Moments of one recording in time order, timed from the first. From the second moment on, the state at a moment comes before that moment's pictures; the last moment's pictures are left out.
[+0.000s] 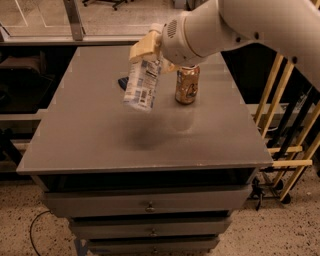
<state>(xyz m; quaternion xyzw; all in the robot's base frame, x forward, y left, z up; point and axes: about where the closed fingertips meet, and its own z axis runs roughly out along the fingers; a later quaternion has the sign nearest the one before) 0.596 0.023 0.979 -0.89 -0.05 -0.30 0.35</state>
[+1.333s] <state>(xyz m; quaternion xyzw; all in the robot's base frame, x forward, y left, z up) 0.565 0.039 1.000 -0.82 -0.20 -0.41 0.35</state>
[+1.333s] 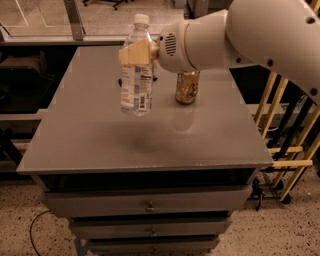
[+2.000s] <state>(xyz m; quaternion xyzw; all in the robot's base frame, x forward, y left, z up) 0.559 0.046 1.008 -0.80 -0.24 -0.43 0.34</state>
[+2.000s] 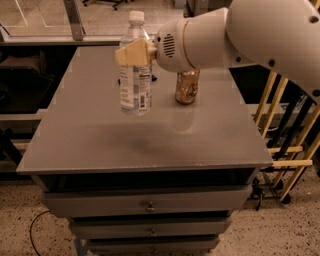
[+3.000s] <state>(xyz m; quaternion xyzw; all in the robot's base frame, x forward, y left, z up) 0.562 0.024 0.993 -0.74 -0.39 -0.49 0.25</state>
